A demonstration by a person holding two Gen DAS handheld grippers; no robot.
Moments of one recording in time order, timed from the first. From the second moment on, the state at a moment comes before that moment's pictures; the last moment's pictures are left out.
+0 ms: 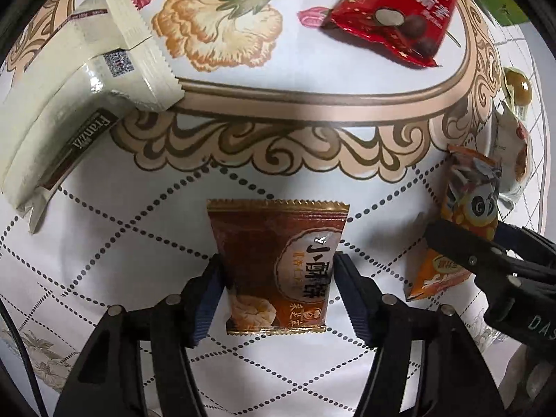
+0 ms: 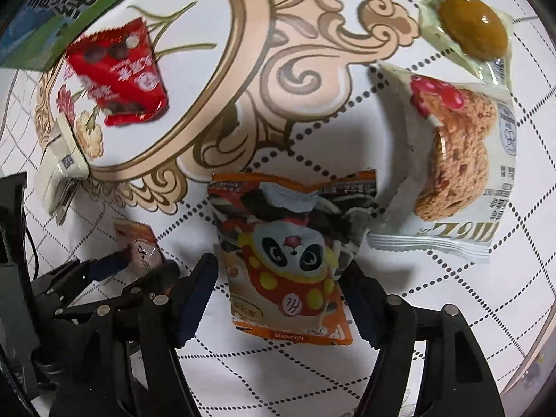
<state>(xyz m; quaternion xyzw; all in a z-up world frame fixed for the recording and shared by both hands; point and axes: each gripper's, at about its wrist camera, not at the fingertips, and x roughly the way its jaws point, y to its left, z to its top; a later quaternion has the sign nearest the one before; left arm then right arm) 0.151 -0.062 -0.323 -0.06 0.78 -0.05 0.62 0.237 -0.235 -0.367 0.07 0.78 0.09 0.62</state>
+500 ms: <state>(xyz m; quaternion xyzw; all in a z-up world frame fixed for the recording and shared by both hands) 0.149 -0.079 -0.203 -0.05 0.69 -0.07 0.72 0.208 -0.210 -0.294 0.08 0.73 0.11 0.66</state>
